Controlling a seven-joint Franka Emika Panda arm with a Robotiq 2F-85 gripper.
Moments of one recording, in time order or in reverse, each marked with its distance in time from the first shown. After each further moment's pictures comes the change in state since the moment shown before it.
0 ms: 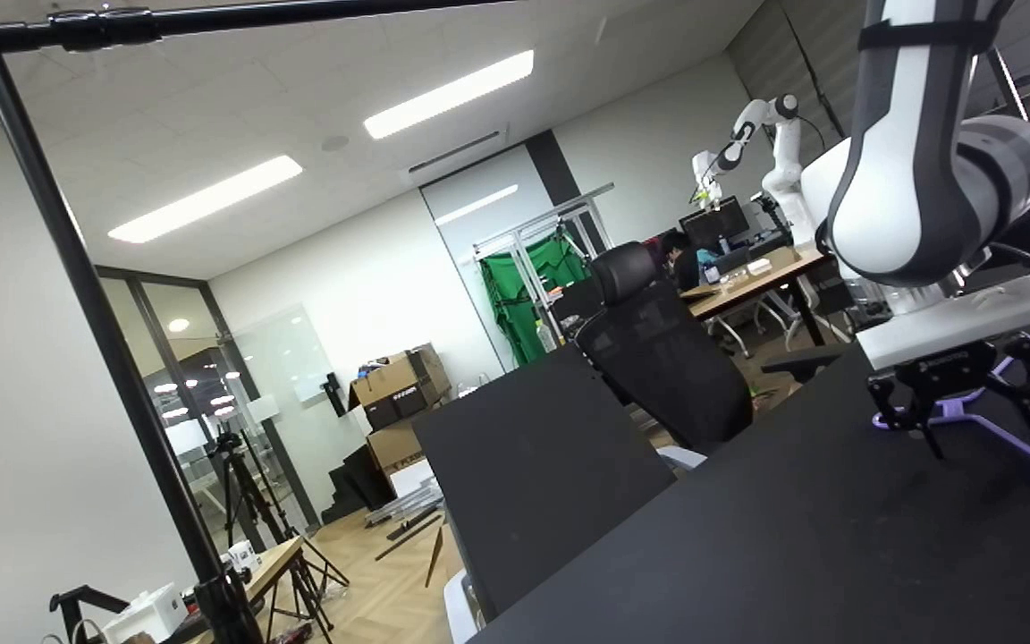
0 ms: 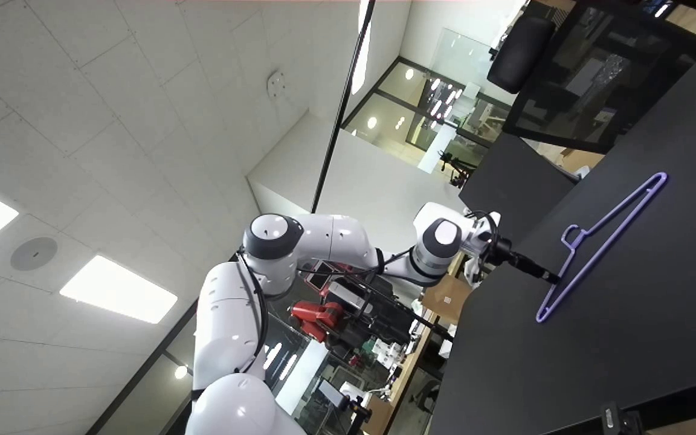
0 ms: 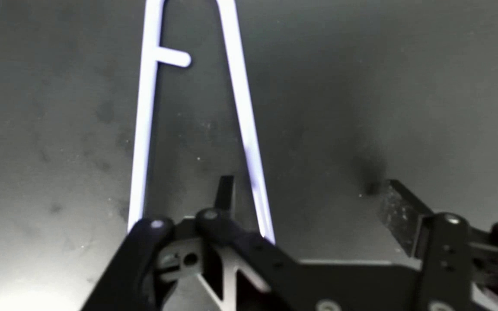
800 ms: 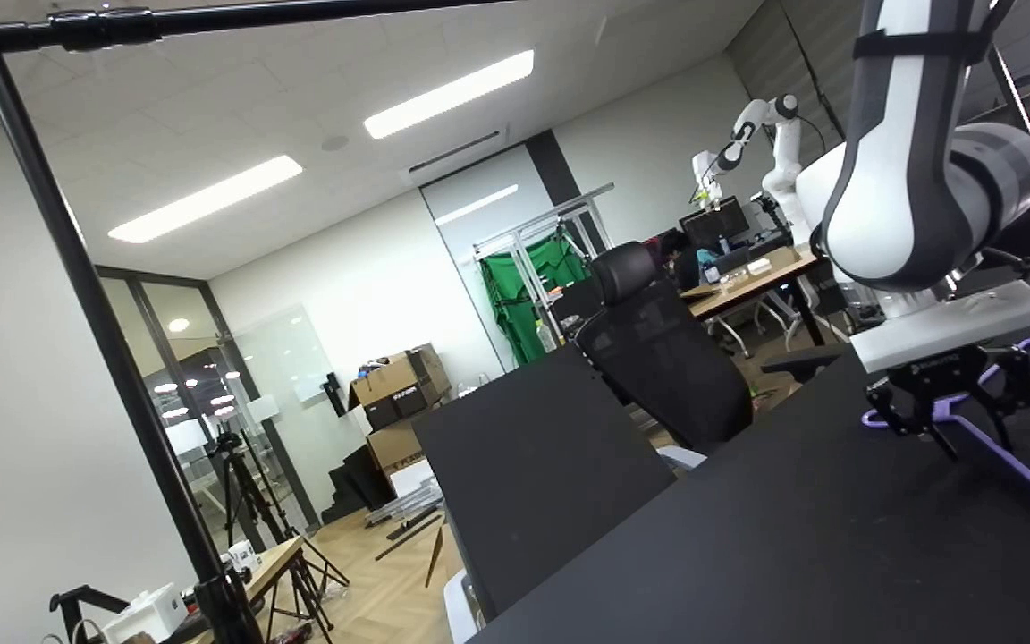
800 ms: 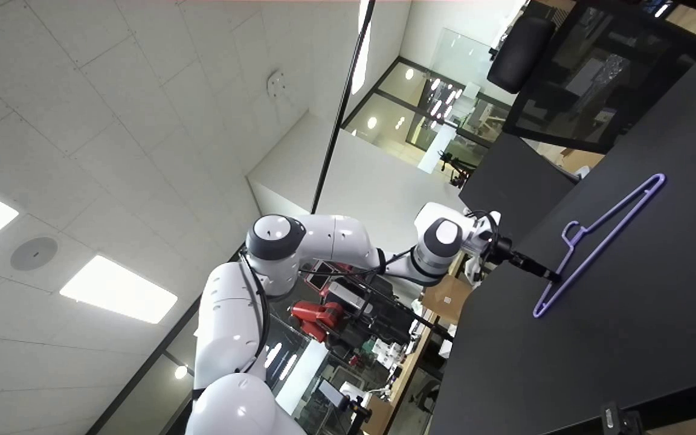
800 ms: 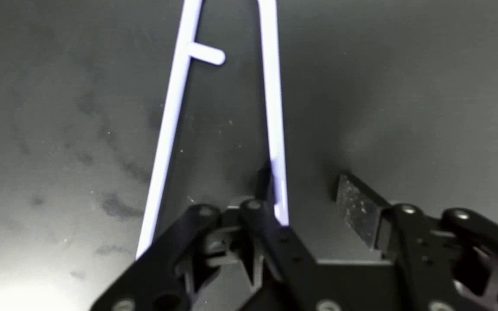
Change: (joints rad) arm 0.005 0.016 -0.003 0.027 0.000 0.000 -0.002
